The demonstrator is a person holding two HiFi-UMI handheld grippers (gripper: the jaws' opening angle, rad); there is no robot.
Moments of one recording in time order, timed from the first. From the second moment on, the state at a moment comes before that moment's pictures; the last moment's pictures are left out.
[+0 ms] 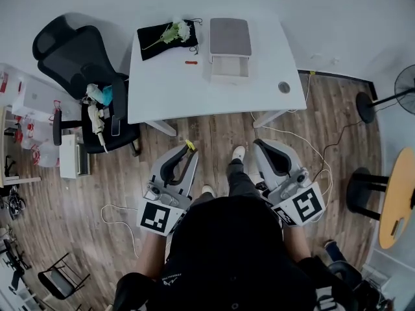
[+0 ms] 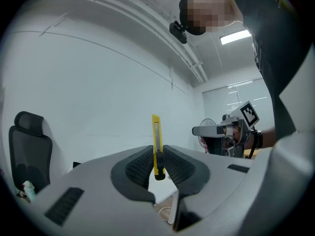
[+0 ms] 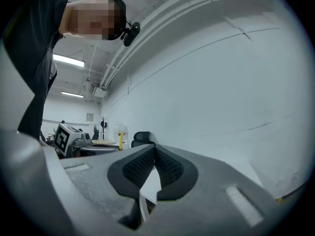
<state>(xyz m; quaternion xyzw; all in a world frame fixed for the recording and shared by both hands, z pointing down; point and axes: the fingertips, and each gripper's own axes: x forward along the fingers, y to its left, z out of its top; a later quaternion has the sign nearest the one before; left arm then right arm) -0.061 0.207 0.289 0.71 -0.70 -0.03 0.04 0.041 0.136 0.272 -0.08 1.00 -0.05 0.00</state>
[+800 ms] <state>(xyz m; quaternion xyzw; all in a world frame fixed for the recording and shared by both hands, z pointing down) -0.083 0.028 0.278 0.63 -0.77 0.00 0.02 0.001 -0.064 0.281 0.05 1.00 -0.05 -0.01</state>
